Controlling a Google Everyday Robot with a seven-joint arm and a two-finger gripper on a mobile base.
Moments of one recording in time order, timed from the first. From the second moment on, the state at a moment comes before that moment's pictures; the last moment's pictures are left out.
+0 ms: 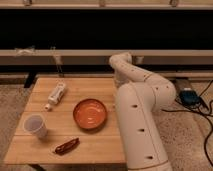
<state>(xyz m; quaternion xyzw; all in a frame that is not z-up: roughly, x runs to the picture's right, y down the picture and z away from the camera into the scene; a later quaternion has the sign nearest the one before) 0.125 0.049 0.969 -0.32 0.29 0.51 0.74</state>
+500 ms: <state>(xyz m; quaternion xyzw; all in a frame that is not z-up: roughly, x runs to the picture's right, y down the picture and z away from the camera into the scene) 0.137 0.051 0.968 -0.33 0.29 0.52 0.73</state>
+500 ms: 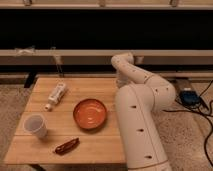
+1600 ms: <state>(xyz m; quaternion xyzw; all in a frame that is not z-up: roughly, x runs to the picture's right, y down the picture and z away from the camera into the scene) 0.120 0.037 0.889 -0.29 0.25 0.50 0.77</state>
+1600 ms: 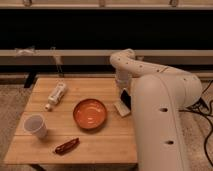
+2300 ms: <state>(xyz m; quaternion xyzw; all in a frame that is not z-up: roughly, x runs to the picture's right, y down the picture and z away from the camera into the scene) 0.113 0.041 0.879 -0.28 0.26 0.48 0.79</state>
